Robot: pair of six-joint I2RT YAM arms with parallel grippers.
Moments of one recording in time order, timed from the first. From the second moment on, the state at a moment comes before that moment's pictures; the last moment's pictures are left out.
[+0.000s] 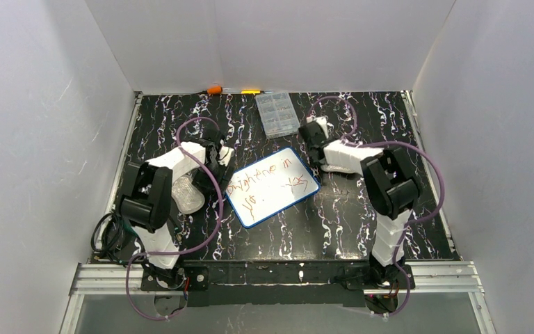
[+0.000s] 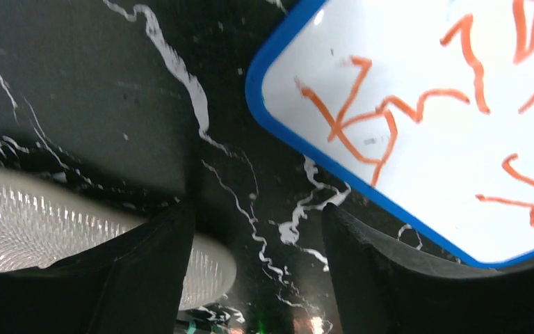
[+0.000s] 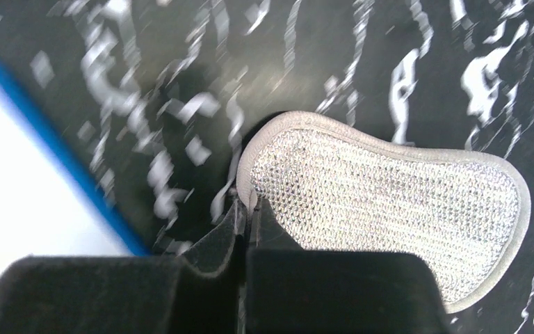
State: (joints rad) left arm -0.33 1.75 1.12 -0.82 0.02 0.05; right arm 0.49 1.95 1.26 -0.34 0.45 0.27
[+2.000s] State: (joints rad) left arm -0.42 1.84 1.19 -0.78 0.23 -0.06; right arm 0.57 1.70 0.97 -0.25 -0.04 0.47
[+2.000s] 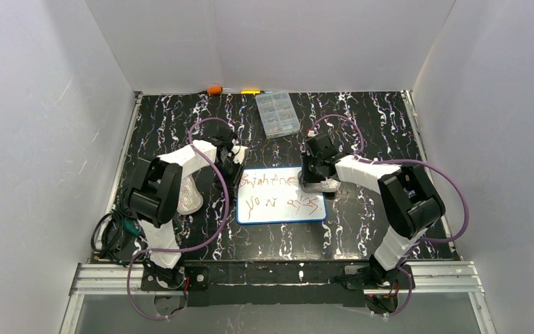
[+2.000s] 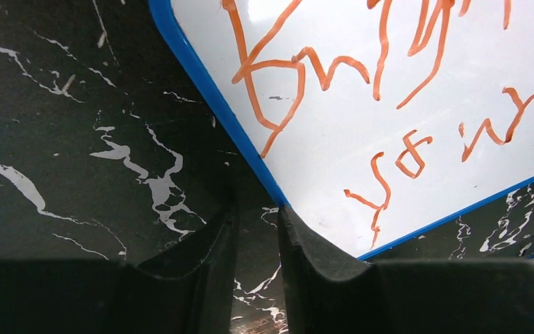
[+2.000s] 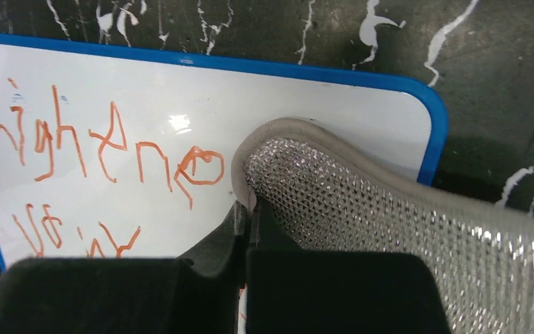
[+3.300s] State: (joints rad) left arm -0.41 1.91 1.30 -0.88 0.17 0.02; right arm 0.54 1.81 0.94 0.08 -0.22 0.67
